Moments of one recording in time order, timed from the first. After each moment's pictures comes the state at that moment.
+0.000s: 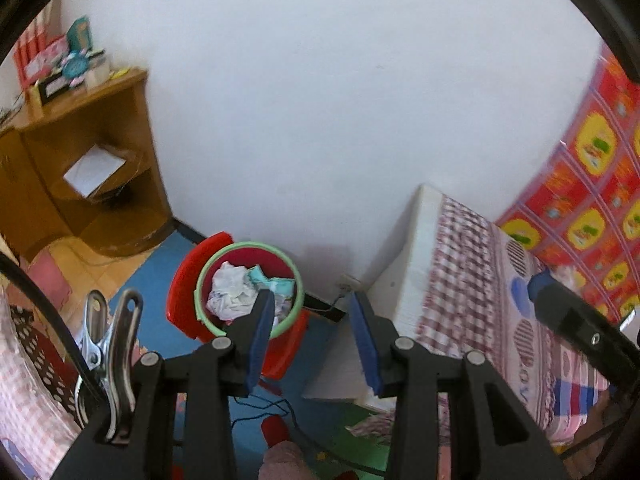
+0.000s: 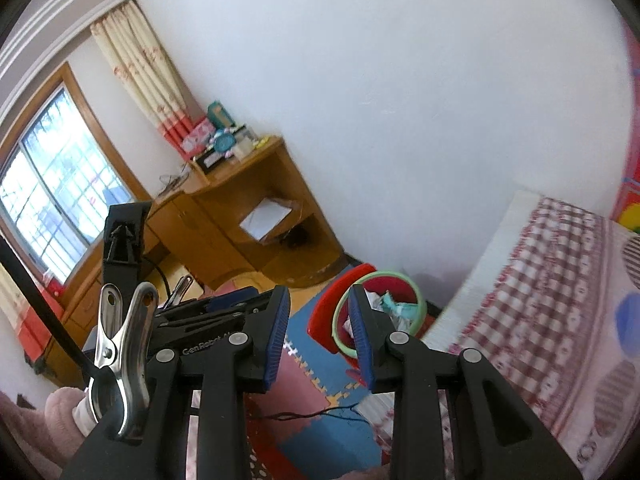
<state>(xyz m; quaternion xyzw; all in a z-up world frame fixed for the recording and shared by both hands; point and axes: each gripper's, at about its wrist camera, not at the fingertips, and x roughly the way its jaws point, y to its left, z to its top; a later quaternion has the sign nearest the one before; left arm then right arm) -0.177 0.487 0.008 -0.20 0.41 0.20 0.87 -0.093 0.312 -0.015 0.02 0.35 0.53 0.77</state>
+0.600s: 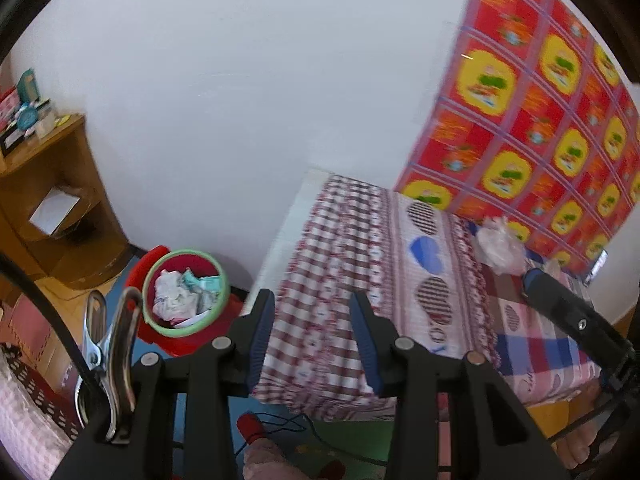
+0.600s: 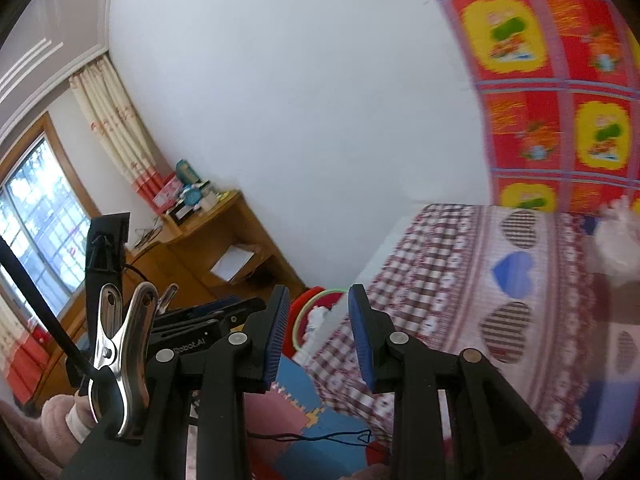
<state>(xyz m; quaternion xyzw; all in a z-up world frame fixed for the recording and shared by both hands) -0.168 0.328 0.049 -0.15 0.40 0.12 0.90 -0.119 0.131 0.011 0.08 0.31 0.45 0.83</state>
